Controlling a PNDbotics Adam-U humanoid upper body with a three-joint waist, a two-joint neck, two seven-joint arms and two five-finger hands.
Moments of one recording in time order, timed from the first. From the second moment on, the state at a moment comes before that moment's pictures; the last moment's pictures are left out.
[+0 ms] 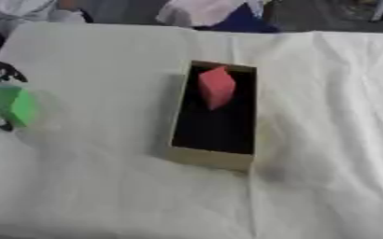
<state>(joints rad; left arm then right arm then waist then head) -0.79 0.74 -0.11 -0.79 -0.98 -0.31 -0.52 -0.07 -0.36 -0.09 -1.98 0.03 -0.33 -0.01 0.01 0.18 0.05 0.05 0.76</state>
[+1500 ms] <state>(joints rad) -0.90 0.71 -0.24 -1.16 -0.84 -0.36 -0.59 -0.07 -0.36 -0.09 -1.98 0.03 -0.33 0.00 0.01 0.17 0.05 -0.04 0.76</state>
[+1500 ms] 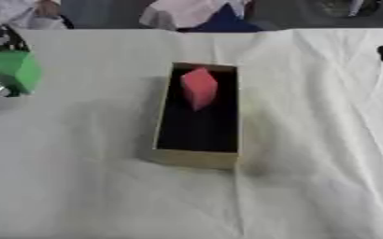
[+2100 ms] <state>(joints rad) -0.99 0.59 -0.34 -1.31 -0.67 -0.37 -0.70 -0.07 -0.37 -0.09 -1.98 0.02 -0.34 0.00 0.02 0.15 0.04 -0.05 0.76</state>
